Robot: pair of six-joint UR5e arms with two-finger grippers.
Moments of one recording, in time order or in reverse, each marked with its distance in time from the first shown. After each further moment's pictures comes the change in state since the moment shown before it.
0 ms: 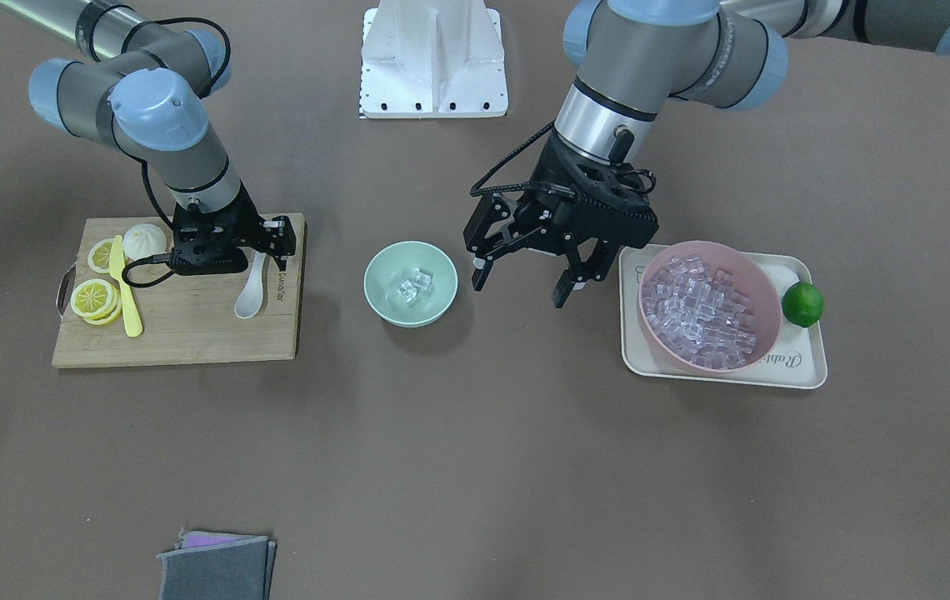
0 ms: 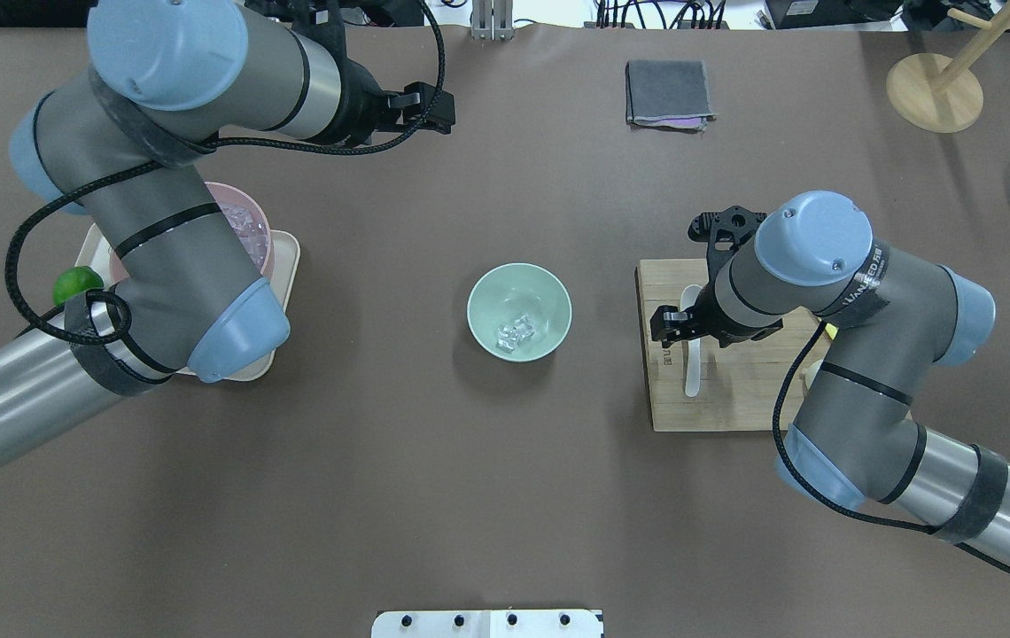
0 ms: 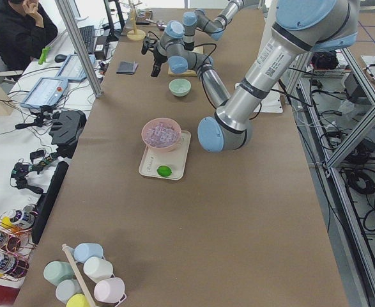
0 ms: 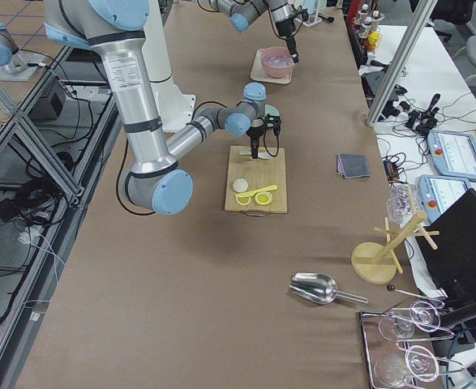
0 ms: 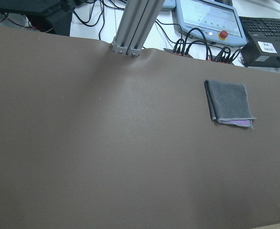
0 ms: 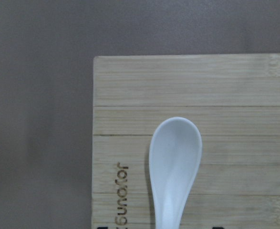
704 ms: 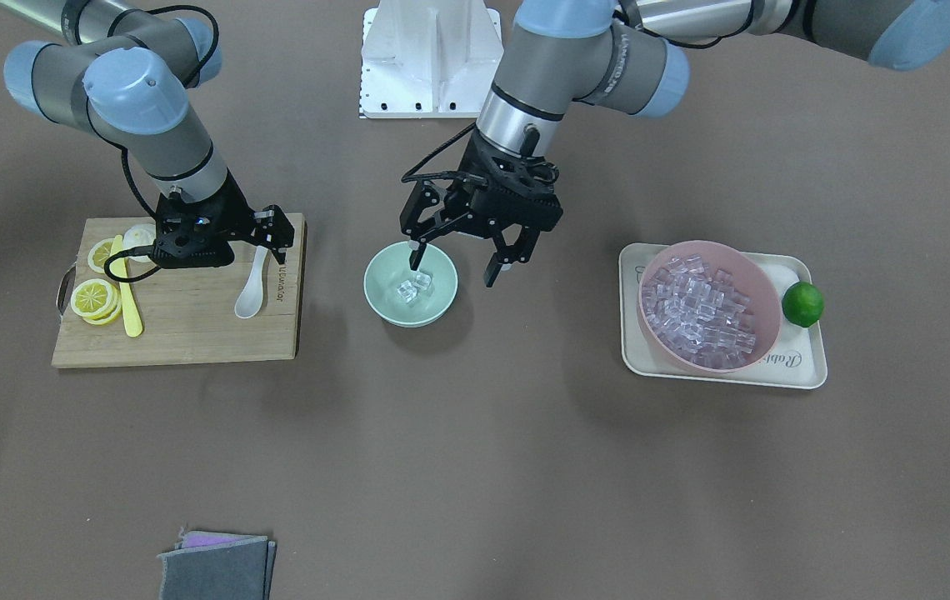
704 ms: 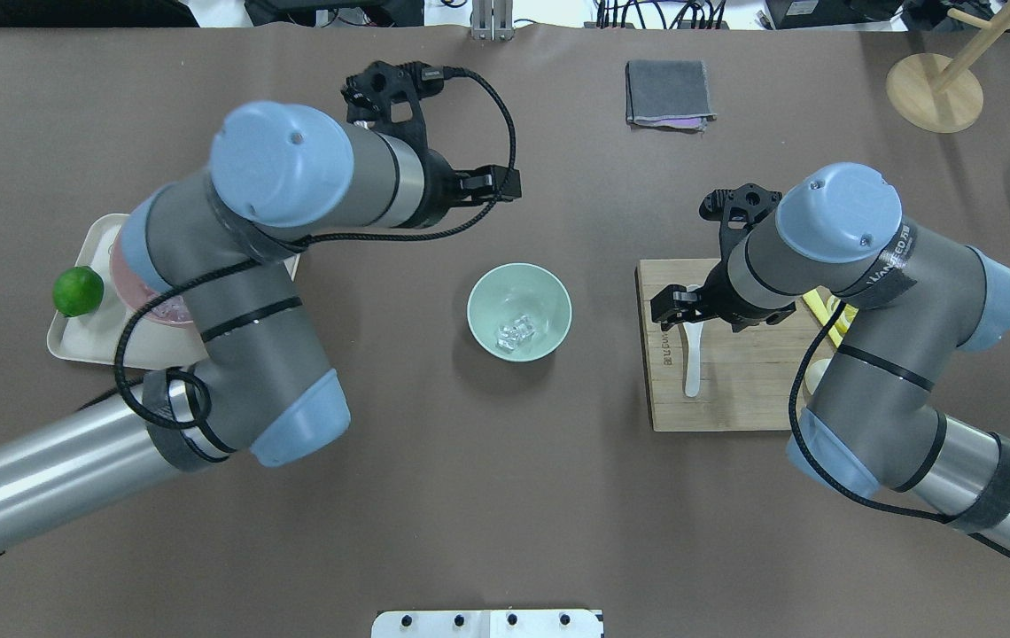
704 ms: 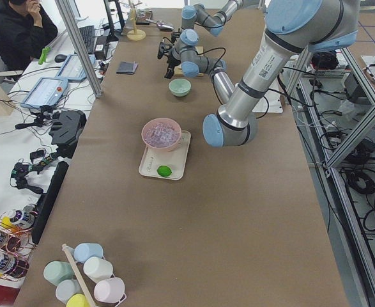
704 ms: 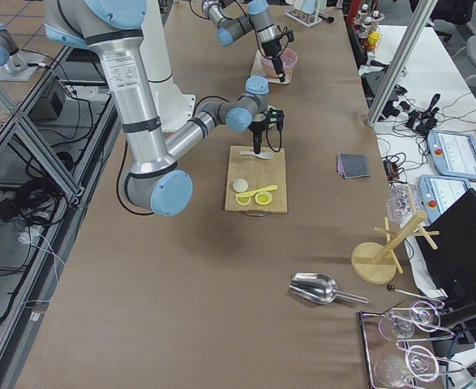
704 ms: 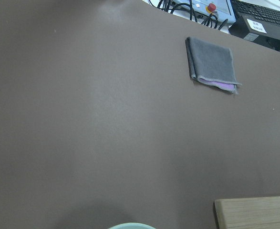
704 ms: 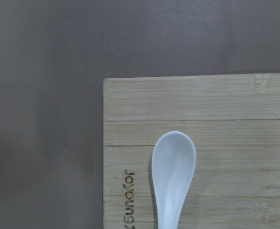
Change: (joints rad) left arm 0.117 -0.021 0.020 -0.032 0.086 -0.071; right arm 0.035 0.003 0.040 -0.022 0.019 -0.001
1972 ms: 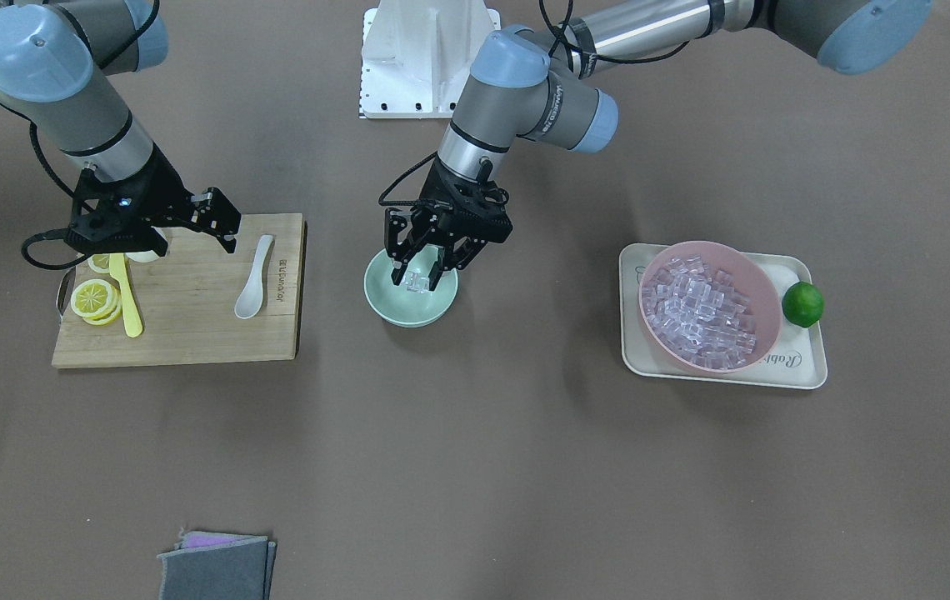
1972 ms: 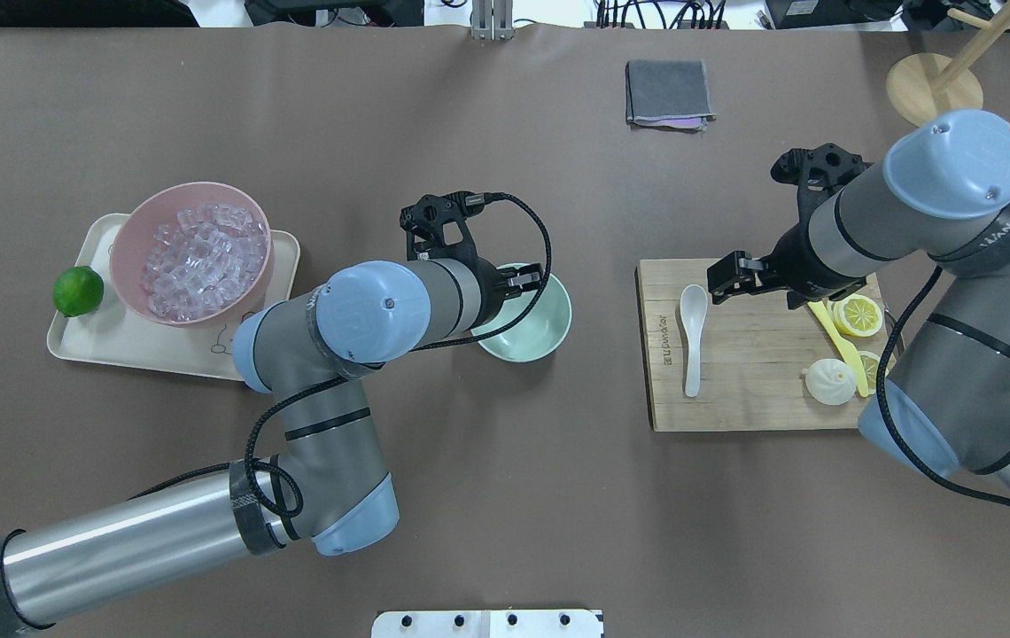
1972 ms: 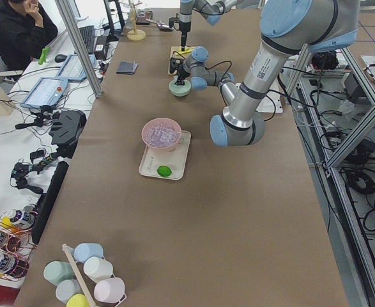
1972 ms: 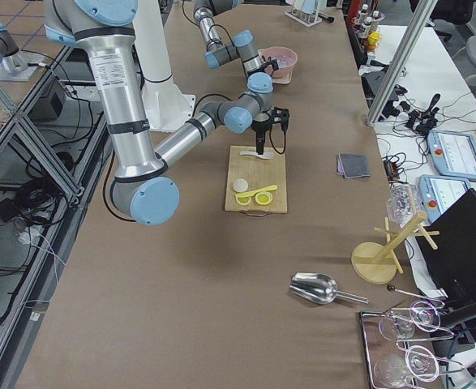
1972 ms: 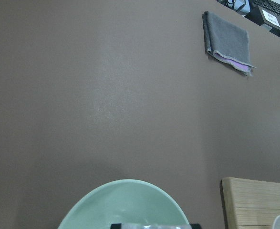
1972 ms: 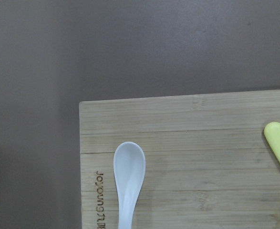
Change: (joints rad) left arm 0.211 -0.016 0.227 -0.251 0.215 -0.203; right arm 0.104 -0.083 0.118 -0.022 0.086 -0.038
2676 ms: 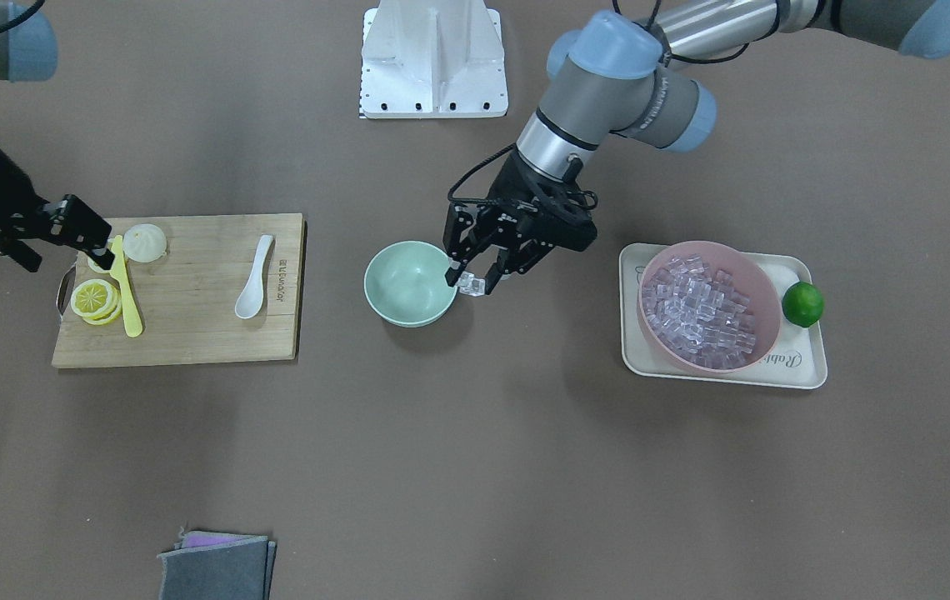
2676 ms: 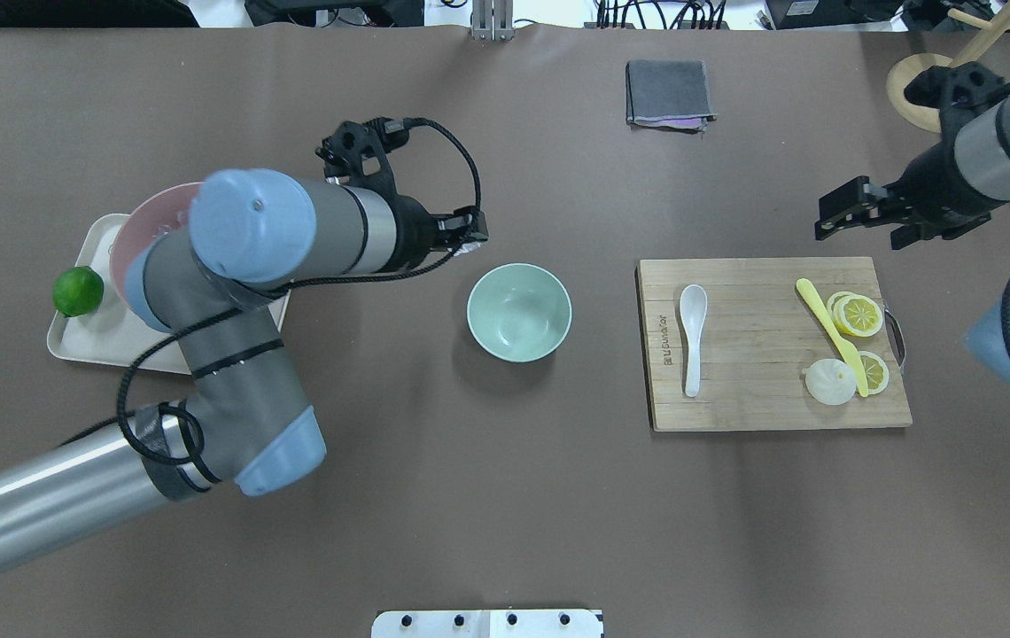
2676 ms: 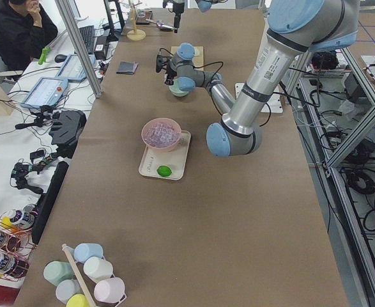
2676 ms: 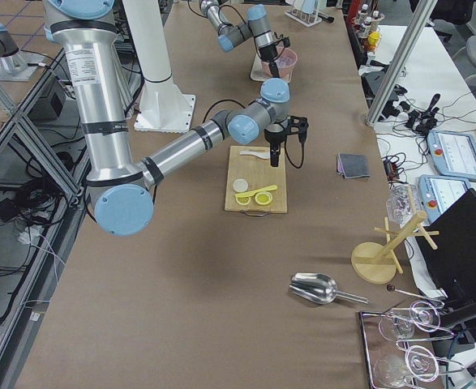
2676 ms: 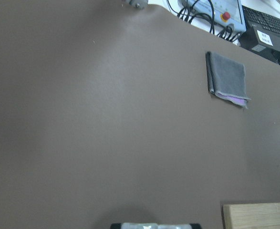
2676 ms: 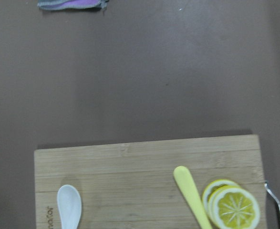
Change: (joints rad) left arm -0.107 0.095 -0.145 0.008 -0.150 0.038; right arm 0.217 -0.068 0.009 0.000 0.128 -0.133
